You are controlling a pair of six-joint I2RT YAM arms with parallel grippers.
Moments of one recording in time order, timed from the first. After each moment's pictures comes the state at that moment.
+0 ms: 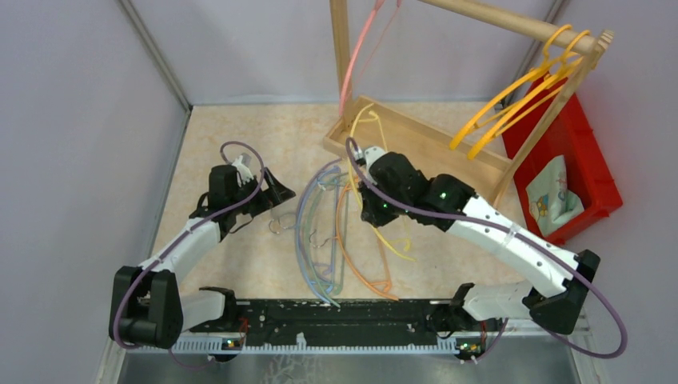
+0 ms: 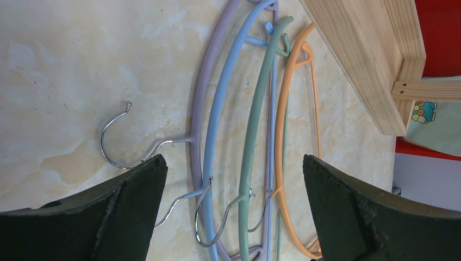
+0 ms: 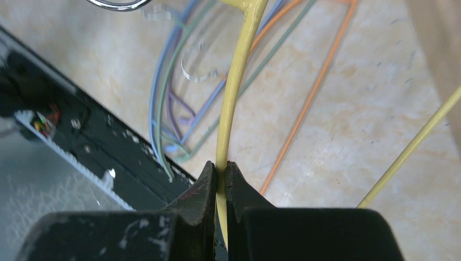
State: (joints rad) left arm -0.16 1.19 0.59 -0.01 0.39 -0.61; right arm 0.94 1.21 1.28 -0.92 0.03 0.33
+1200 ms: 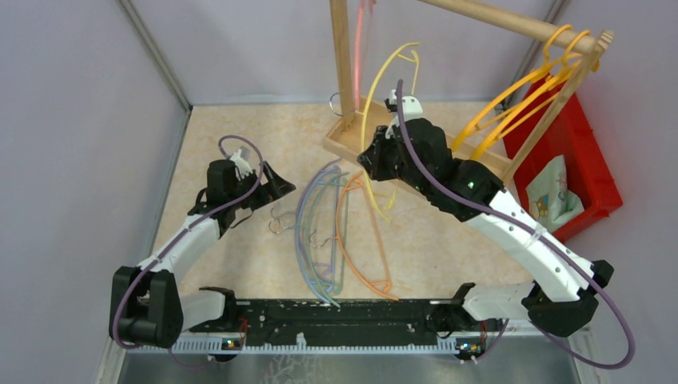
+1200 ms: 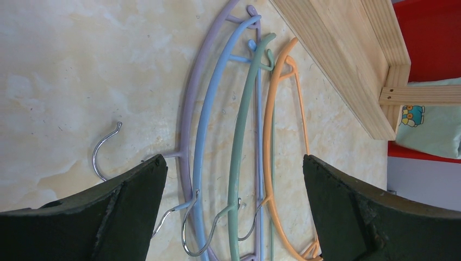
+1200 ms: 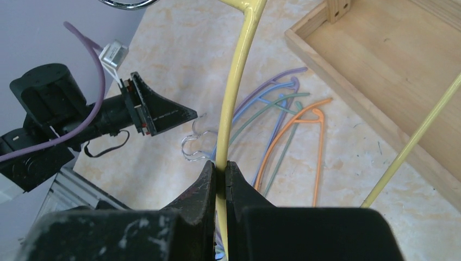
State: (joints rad) left arm -0.16 1.19 0.63 0.01 0.39 -0.61; right arm 0.87 1.20 1.53 -0.71 0.29 0.50
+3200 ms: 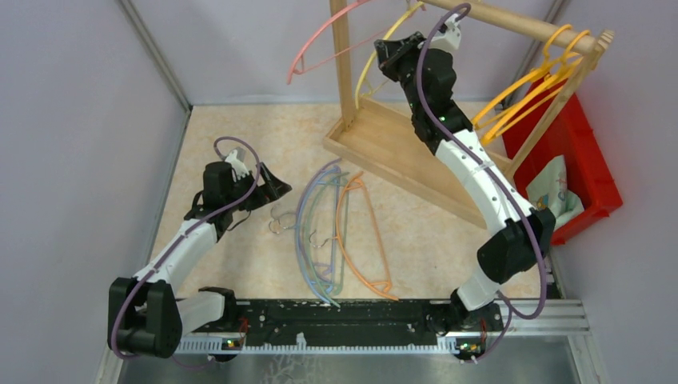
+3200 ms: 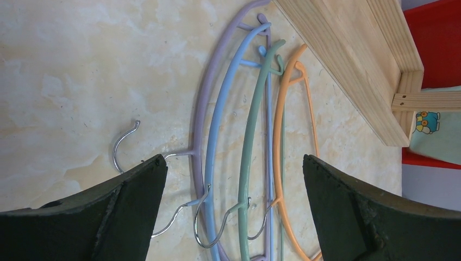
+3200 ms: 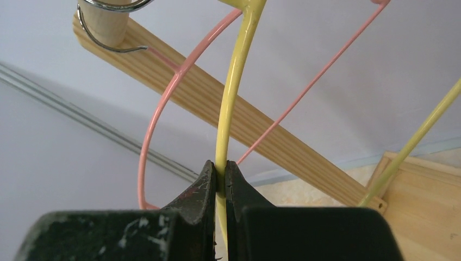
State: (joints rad) left arm -0.15 1.13 0.62 -0.03 0.35 -0.57; right arm 0.45 1.59 1.69 0.06 0.21 0.76
